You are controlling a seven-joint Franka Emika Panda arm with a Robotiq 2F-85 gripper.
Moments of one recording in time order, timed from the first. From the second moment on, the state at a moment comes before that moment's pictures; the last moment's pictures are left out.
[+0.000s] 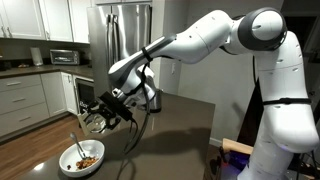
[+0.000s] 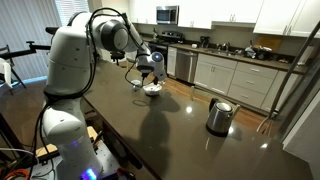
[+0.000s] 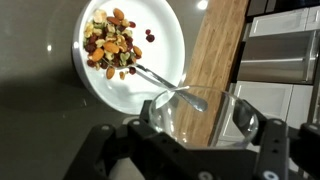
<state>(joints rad) -0.10 0.37 0.47 -2.01 1.05 2.93 0.35</state>
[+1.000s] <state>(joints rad) -0.17 0.36 0.36 -2.04 1.55 2.56 0.03</state>
